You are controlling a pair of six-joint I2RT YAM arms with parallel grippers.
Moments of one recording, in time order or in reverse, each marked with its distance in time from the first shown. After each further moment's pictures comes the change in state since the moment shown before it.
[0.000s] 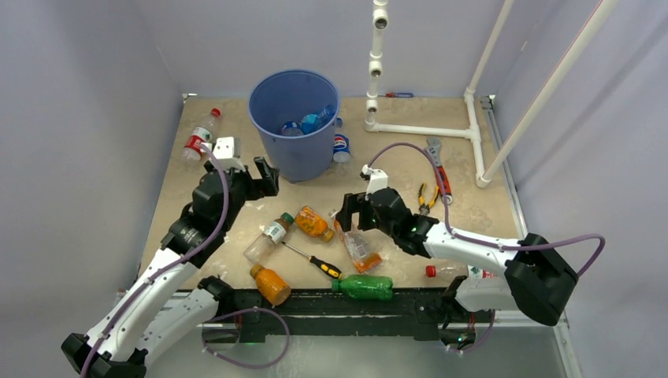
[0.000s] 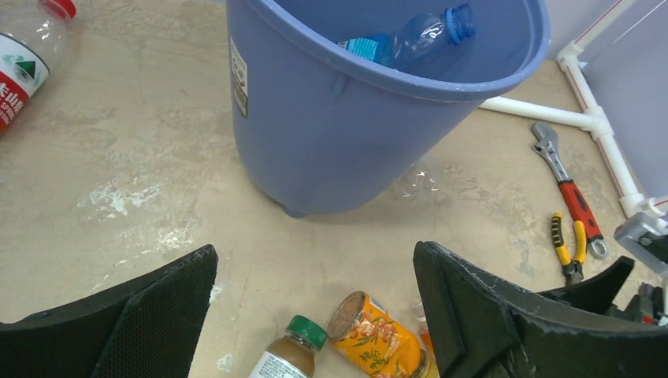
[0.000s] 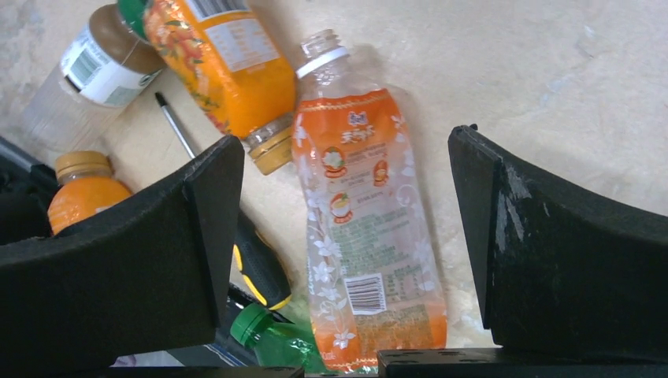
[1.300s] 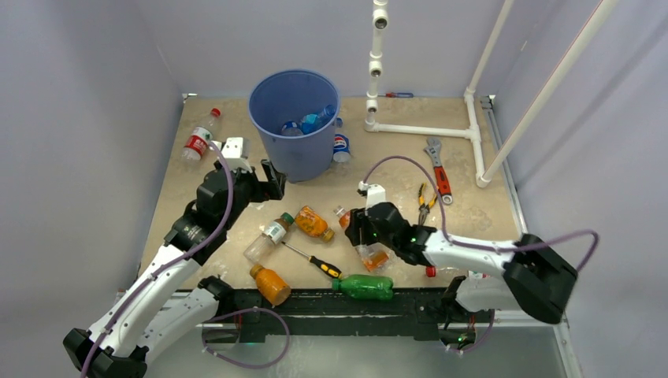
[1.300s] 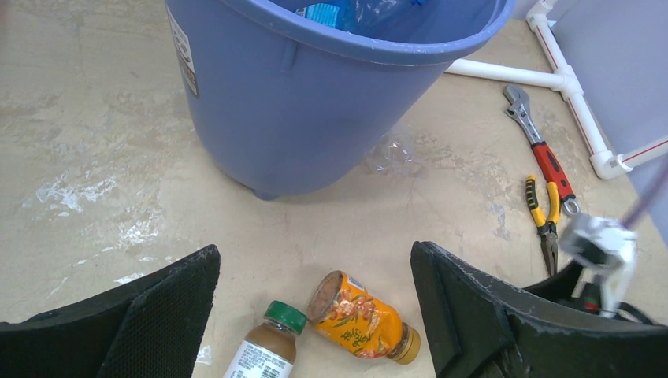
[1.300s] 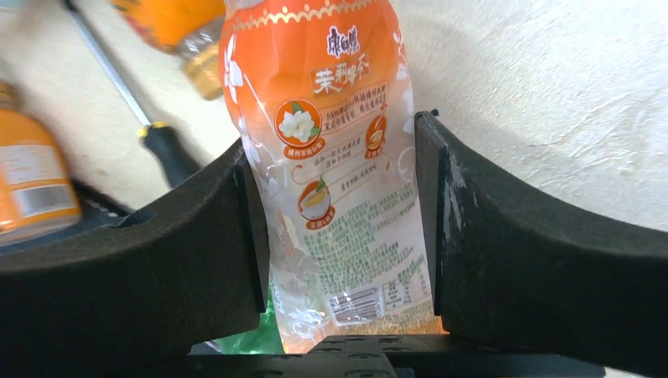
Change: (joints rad) left arm 0.000 0.019 0.000 -0.005 0.120 -0.003; right arm 0.064 0.065 -0.064 -0.016 0.013 -0.028
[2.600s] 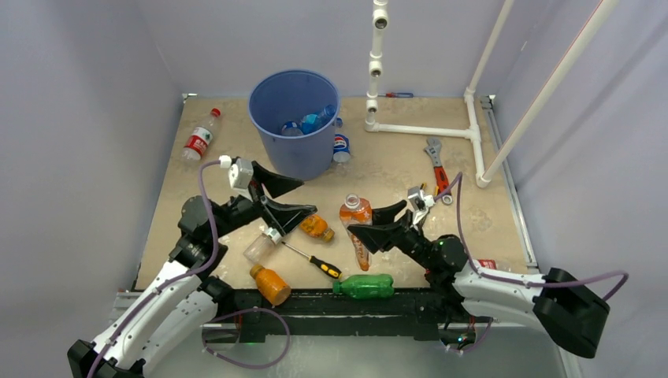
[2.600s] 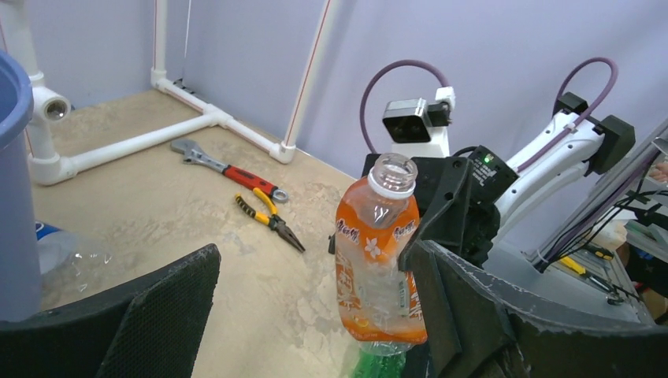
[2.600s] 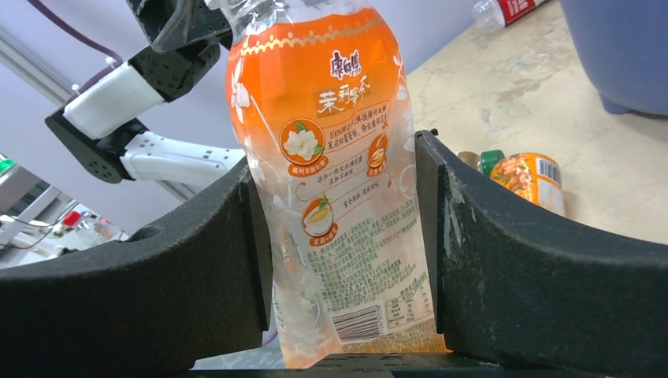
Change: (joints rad) left arm 0.000 -0.125 -0.224 0.623 0.790 -0.103; right arm 0.002 -0.440 -0.435 1.131 -0.303 0.119
